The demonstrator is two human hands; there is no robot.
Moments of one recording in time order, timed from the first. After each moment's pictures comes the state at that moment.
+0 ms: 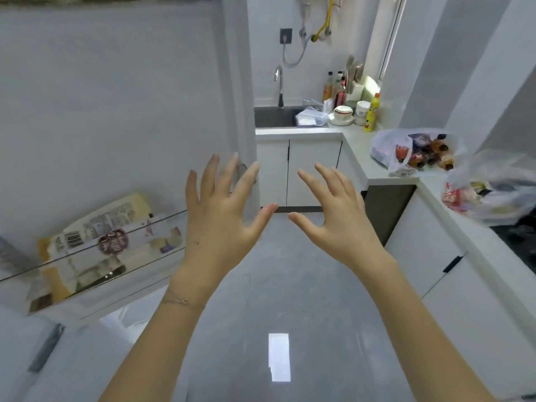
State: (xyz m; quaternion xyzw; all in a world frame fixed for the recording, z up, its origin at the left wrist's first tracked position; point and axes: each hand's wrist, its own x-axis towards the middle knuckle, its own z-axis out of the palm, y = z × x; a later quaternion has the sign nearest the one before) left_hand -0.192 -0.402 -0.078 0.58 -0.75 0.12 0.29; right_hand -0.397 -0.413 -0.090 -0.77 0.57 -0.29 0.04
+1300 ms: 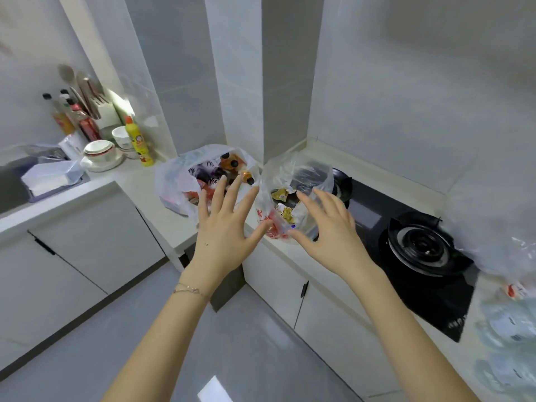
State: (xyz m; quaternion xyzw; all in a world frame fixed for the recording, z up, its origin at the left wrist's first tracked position) left_hand -0.745 -0.779 -0.148 0.25 -0.94 -0.03 0.23; right_hand -0.884 -0.619 -0.146 -0.46 0.85 -0.25 0.01
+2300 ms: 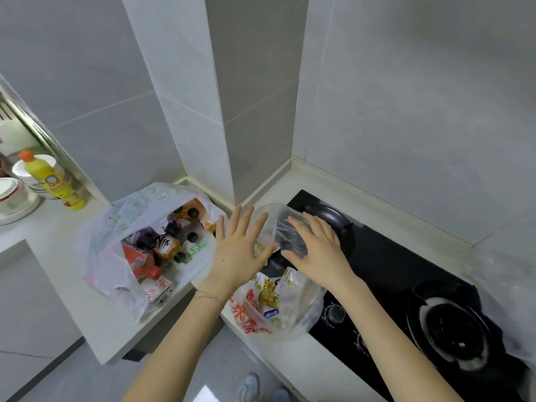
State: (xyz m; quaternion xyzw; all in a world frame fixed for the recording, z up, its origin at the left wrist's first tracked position) left_hand -1.041 -0.952 -0.242 0.19 -0.97 -0.09 0.14; right_hand -1.156 -0.793 -0.229 -0.42 0.88 -0.21 0.07
